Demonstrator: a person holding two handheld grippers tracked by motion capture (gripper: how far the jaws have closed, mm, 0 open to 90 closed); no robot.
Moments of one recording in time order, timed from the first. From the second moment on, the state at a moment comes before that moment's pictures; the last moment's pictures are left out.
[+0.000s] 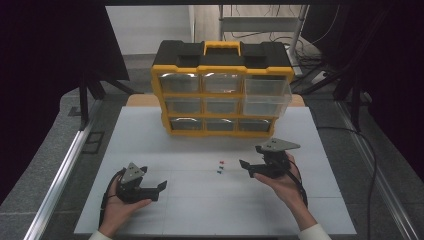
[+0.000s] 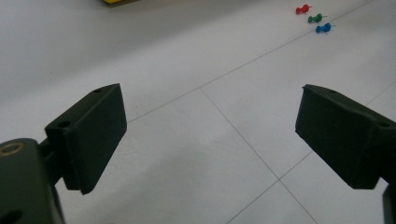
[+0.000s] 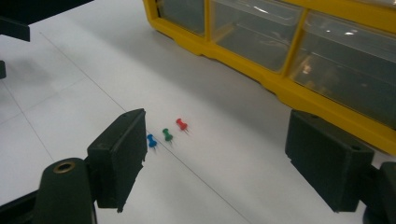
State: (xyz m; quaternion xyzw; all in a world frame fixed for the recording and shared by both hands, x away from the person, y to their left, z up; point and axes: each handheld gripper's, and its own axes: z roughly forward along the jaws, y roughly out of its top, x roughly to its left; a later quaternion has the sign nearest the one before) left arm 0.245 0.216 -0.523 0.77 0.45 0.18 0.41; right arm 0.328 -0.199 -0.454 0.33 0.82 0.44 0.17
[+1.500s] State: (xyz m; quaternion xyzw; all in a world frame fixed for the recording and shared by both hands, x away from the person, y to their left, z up) left arm 0.244 0.215 -0.524 0.78 0.45 0.18 0.40; right arm 0.381 -0.130 -0.479 0.31 0.86 0.39 0.12
